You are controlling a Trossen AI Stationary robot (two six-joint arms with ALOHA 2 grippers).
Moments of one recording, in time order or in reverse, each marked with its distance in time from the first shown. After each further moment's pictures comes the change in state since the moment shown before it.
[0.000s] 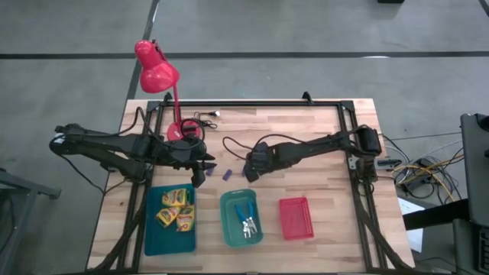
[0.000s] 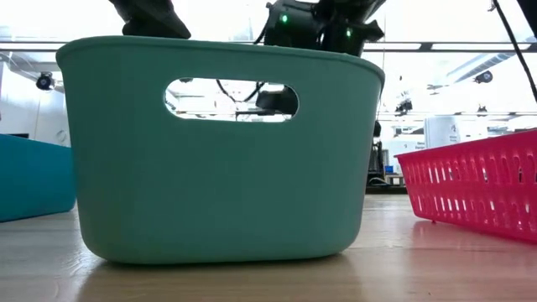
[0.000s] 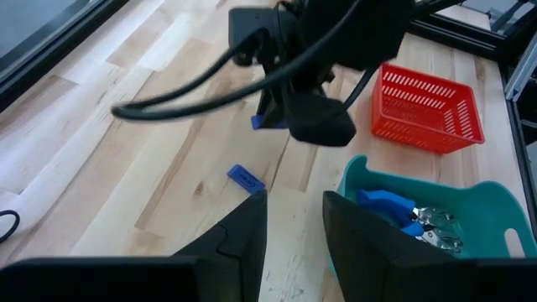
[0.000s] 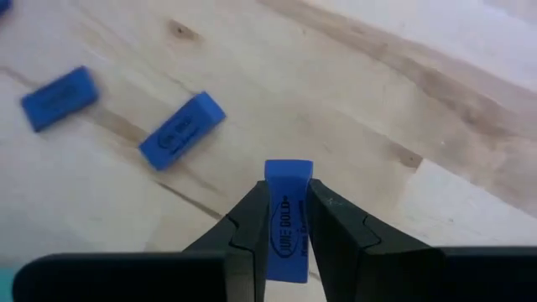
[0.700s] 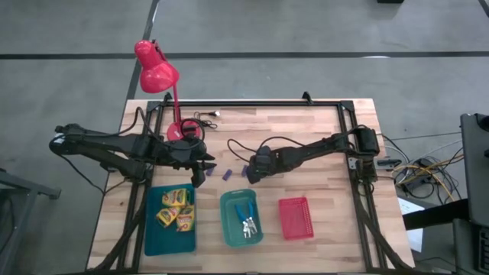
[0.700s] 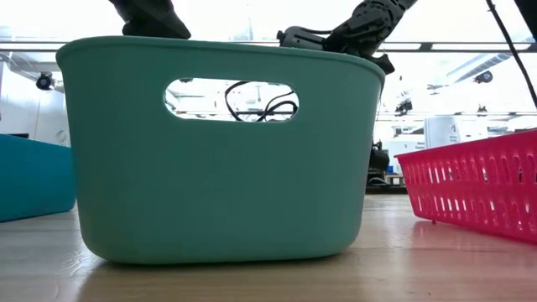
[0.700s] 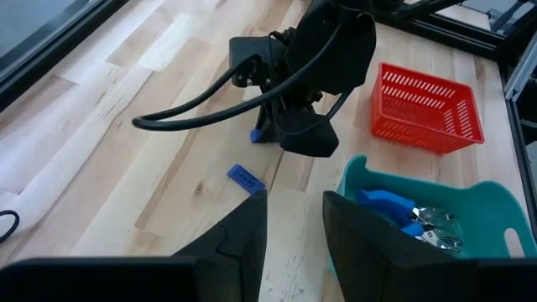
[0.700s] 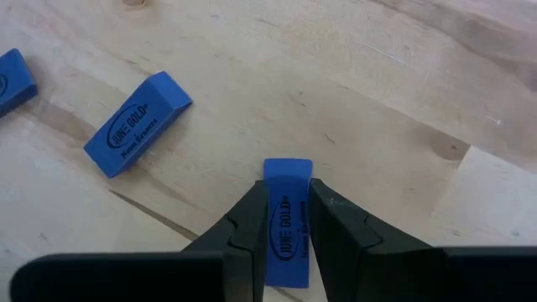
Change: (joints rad) left arm 0.000 0.000 0.000 0.000 0.000 0.000; right arm -0.001 0.030 -0.178 0.217 -0.046 0.053
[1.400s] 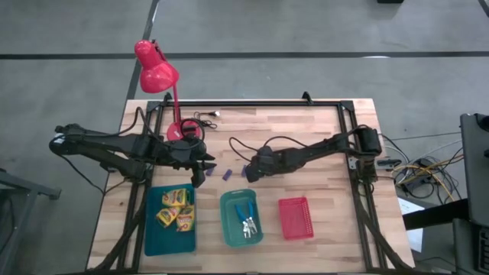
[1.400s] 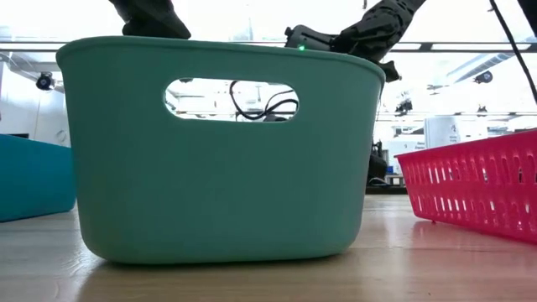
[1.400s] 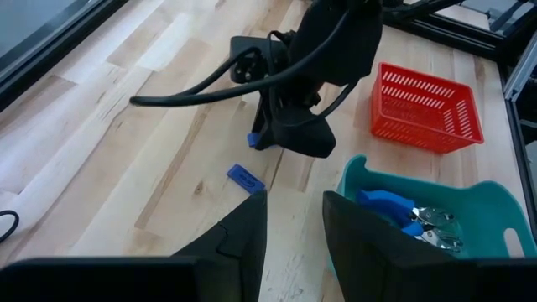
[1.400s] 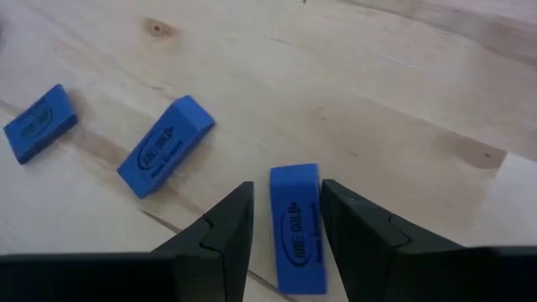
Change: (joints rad) left arm 0.000 0.000 0.000 0.000 0.001 0.000; right arm 0.000 -0.004 -0.056 0.165 0.020 0.056
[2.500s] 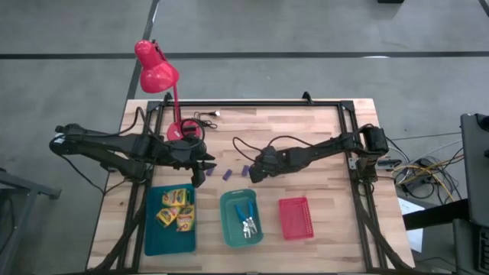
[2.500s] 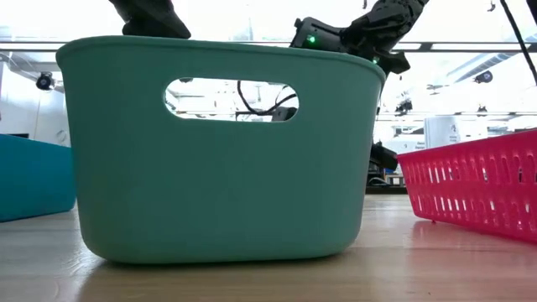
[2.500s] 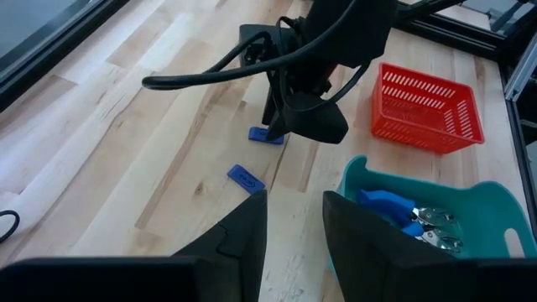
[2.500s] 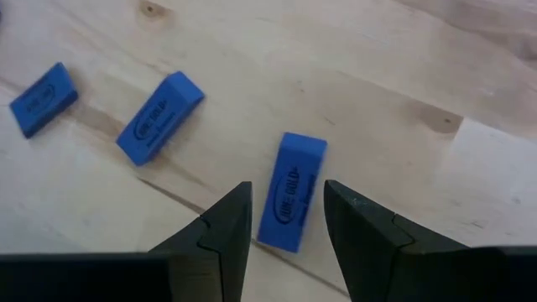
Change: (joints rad) left arm 0.000 0.000 0.000 0.000 -0.001 0.000; right arm -0.002 -0.095 -0.037 -0.047 -0.012 0.008
